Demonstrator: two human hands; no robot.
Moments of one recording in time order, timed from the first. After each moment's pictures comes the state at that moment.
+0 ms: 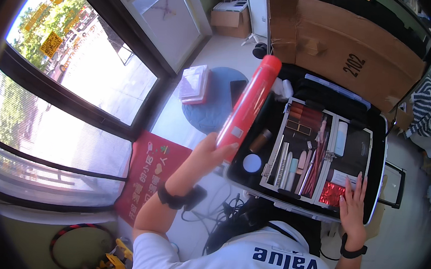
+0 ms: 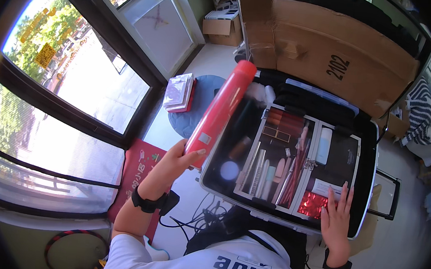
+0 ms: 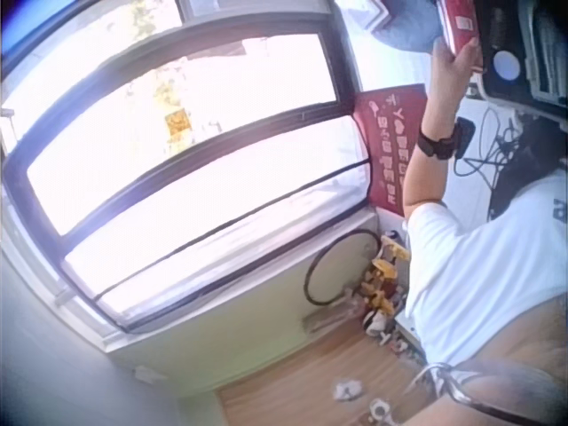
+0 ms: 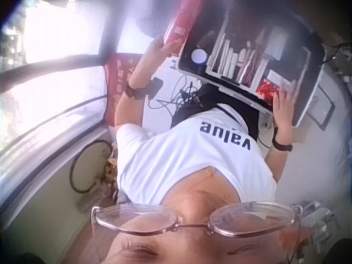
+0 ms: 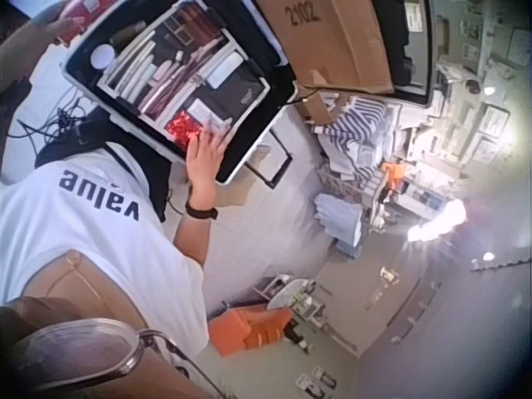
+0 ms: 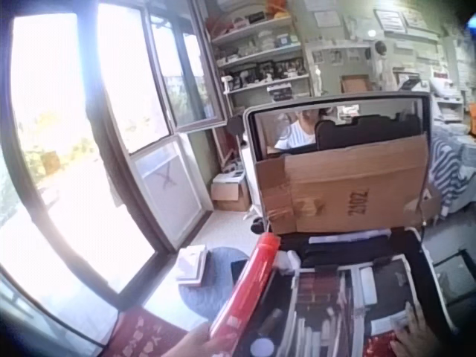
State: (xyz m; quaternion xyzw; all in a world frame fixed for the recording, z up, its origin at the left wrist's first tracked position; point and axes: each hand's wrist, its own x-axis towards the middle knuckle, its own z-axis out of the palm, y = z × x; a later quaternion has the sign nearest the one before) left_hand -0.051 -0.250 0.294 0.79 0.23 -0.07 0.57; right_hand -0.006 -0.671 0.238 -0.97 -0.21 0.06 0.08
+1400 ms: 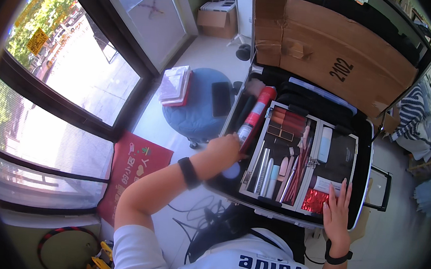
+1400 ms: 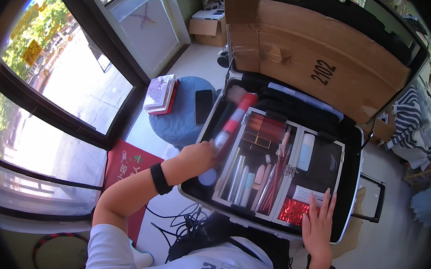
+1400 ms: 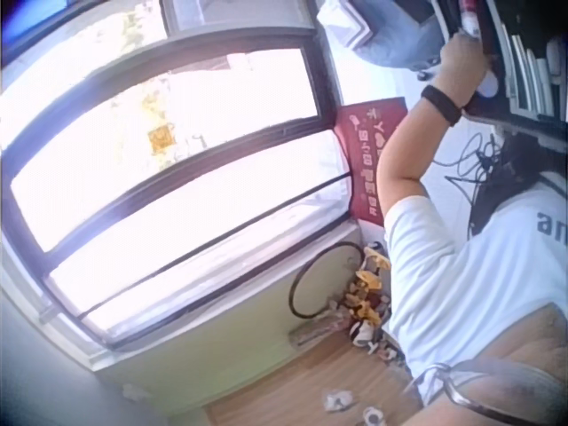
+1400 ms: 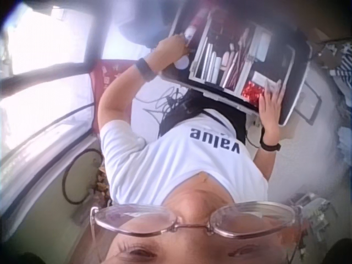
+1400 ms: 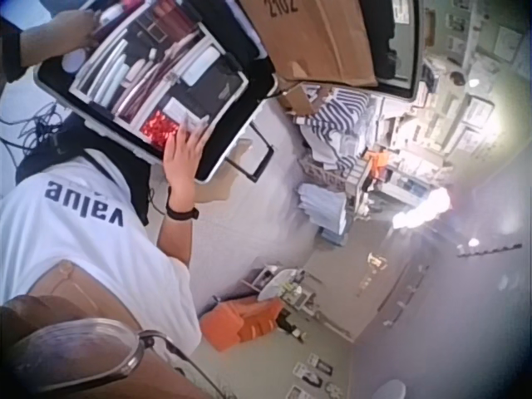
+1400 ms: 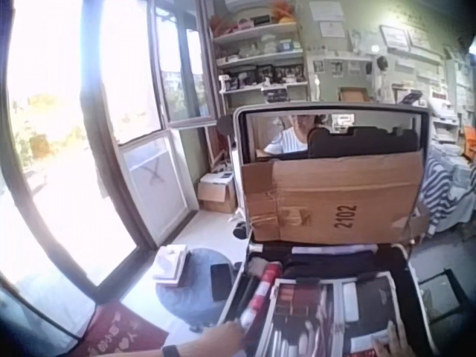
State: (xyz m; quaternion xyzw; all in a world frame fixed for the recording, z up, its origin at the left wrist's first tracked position) left_hand 0.027 -0.276 0.211 0.98 -0.06 -0.15 0.10; right_hand -0.003 -0.666 0.240 -0.97 -0.22 0.06 0.08
